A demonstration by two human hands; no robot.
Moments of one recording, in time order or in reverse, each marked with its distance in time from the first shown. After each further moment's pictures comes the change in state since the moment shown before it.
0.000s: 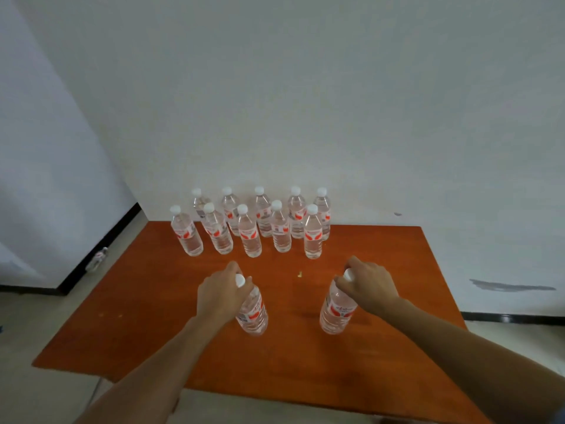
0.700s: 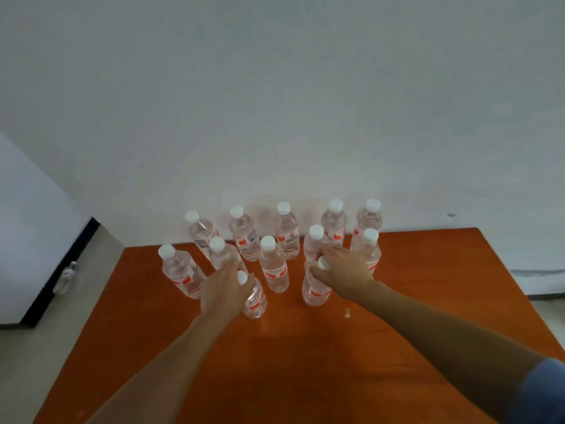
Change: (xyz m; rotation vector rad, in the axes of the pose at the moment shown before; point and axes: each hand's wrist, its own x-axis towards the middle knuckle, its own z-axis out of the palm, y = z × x) left_hand 0.246 -0.111 0.067 -0.051 -0.078 0.028; right_hand 0.239 -0.115 0.099 0.052 -0.054 -0.056
